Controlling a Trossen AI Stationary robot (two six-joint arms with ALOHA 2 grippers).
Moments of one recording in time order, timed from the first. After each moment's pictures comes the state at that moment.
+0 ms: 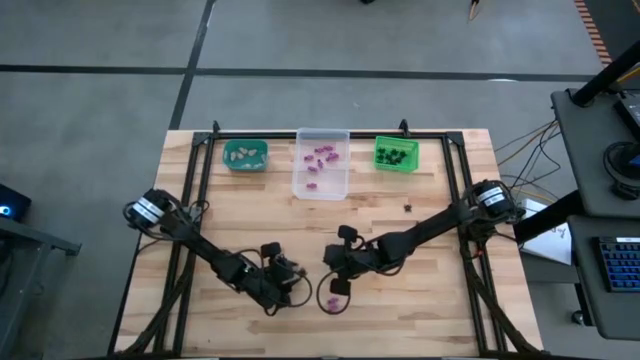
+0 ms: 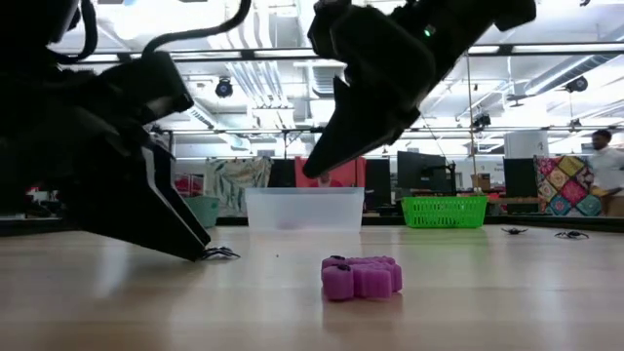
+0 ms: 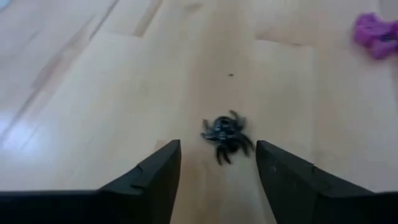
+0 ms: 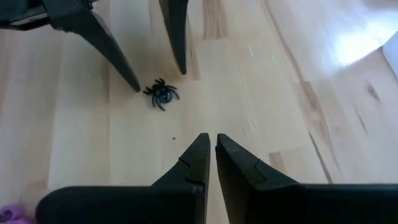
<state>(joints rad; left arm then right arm) -0.60 1.82 0.74 0.14 -0.63 -0.64 0.34 1.89 1.18 -0.12 0.35 0.35</state>
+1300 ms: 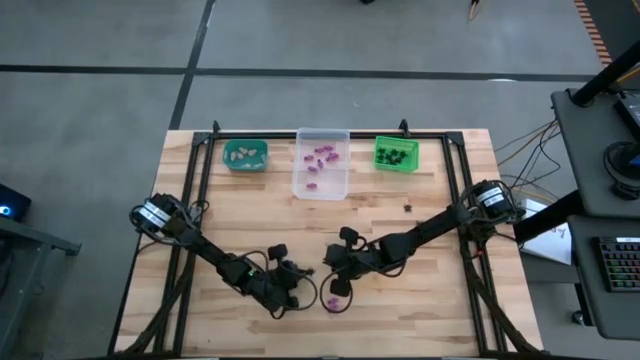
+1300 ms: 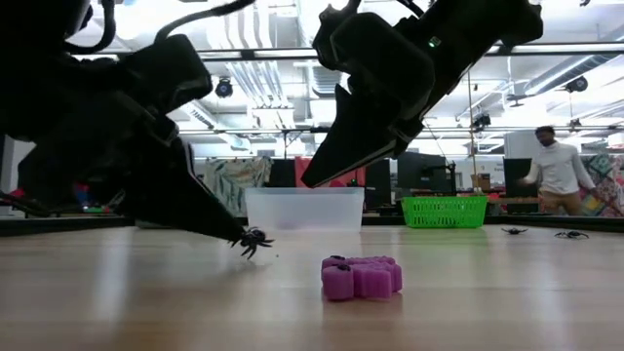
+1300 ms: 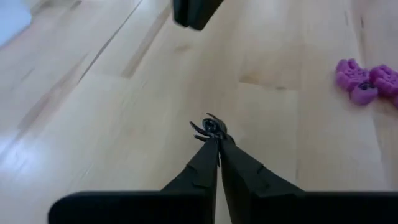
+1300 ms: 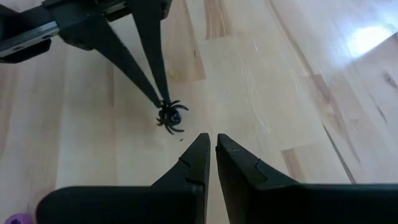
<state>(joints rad) -0.60 1.88 0.80 0.24 -0.69 -0.58 0.34 1.90 1.12 -0.02 0.34 0.40</state>
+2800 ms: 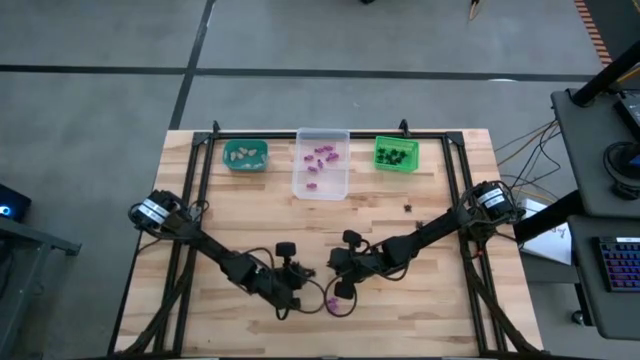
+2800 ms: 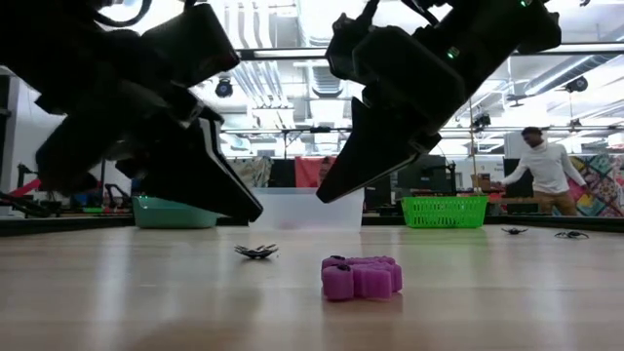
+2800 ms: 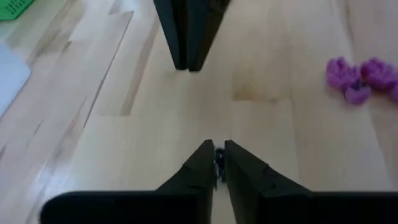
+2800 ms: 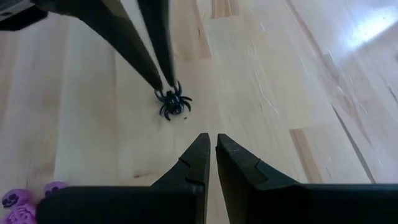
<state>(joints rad) -0.56 1.86 0.88 0.12 -0.64 -0.36 0.36 1.90 1.08 0.00 0.34 0.41</state>
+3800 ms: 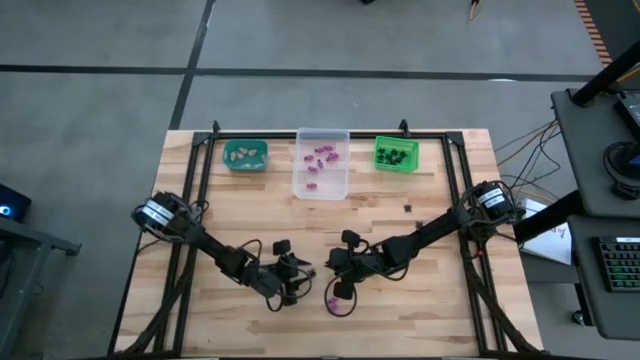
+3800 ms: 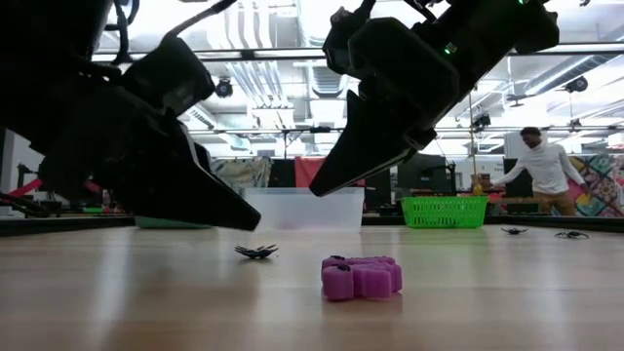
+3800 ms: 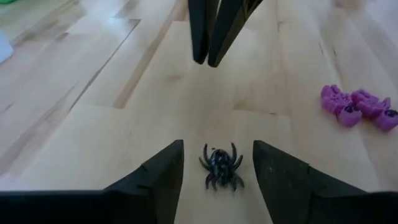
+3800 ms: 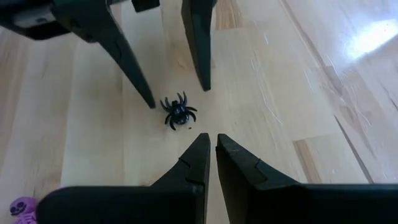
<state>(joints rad) -0.54 1.89 0.66 0.62 -0.62 -0.40 0.36 1.90 1.08 0.04 0.34 0.40</state>
